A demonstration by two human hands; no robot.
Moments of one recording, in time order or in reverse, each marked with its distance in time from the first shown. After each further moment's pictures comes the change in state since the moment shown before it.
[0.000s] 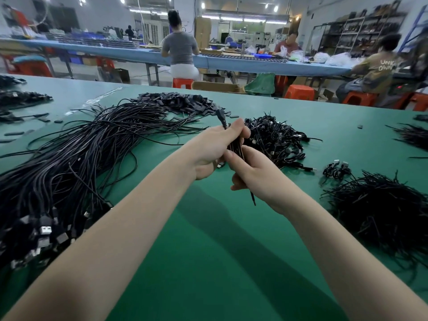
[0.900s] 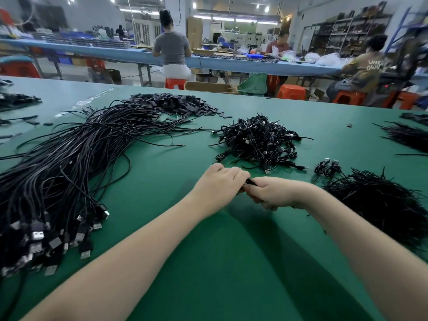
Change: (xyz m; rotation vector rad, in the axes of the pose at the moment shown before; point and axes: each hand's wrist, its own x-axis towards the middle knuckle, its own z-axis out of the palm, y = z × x) left_hand 0.020 -0.109 0.006 1.625 0.095 0.930; right_hand 0.001 0.039 -0.049 -0.605 -0.416 0.411
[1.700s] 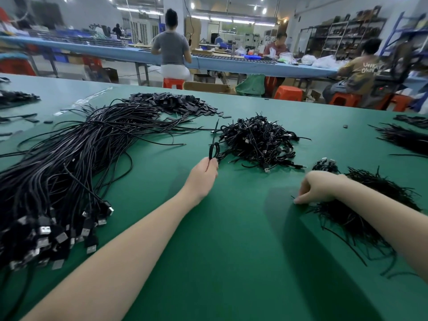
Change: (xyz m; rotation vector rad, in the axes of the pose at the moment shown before) left_hand -0.008 -0.022 0.012 -1.255 0.024 -0.977; right_hand -0.018 0.079 -0.051 -0.568 0.134 0.396
